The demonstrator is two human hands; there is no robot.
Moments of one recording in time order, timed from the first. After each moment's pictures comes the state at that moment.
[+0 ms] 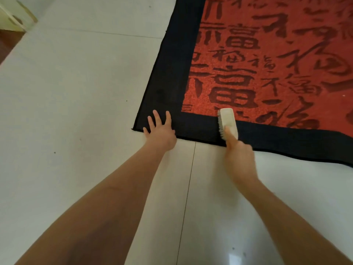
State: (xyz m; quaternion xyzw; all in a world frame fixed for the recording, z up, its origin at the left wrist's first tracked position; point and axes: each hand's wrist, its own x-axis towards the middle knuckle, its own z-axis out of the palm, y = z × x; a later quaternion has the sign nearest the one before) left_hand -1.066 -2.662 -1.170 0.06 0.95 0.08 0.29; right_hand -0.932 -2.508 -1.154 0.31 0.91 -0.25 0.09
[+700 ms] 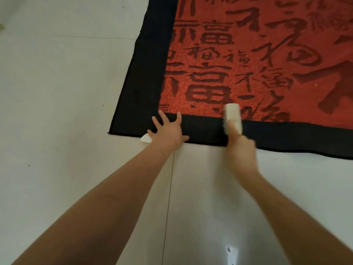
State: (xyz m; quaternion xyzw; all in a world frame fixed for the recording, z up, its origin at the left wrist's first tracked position) left_hand -1.046 -2.592 -1.160 0.13 0.93 0.08 0.34; right_hand -0.915 -2.456 -1.155 0.36 0.90 -0.25 0.06
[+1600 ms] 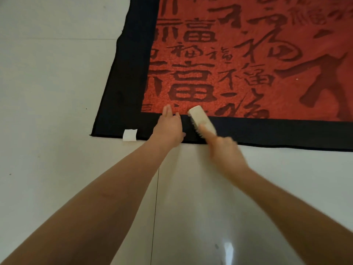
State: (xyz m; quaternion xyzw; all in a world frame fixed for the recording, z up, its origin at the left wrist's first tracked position) left_hand -1.038 -2.552 -1.155 0.24 0.92 0.02 0.30; right_hand -0.905 -2.442 -1.165 0.20 0.95 -0.20 0.11
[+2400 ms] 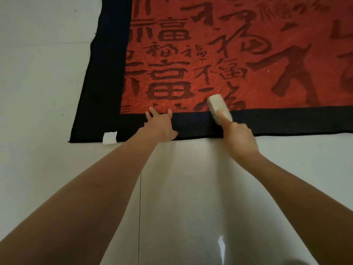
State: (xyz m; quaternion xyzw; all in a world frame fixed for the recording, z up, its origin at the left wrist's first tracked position) left_hand -1.033 -2.526 -1.151 0.25 0.89 0.03 0.37; right_hand -0.875 -2.373 -1.152 0.34 0.92 -0.17 0.10
